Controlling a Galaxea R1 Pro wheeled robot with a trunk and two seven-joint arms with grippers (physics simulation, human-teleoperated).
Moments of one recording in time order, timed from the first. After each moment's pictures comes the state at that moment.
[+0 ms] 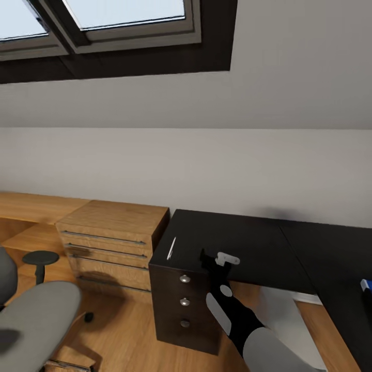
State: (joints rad) left arm 0.11 -0.02 -0.04 -0.96 0.27 0.19 0.26; right arm -0.63 0.17 0.38 -0.61 -0.46 -0.31 -0.37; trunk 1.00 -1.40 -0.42
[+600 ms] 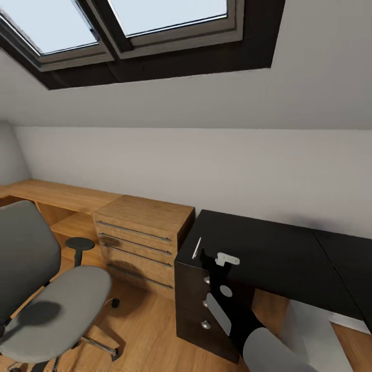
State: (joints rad) left arm 0.11 -0.02 -0.05 -0.96 0.27 0.19 0.26; right arm -0.63 0.17 0.38 -0.61 -0.46 -0.31 -0.37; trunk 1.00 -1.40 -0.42
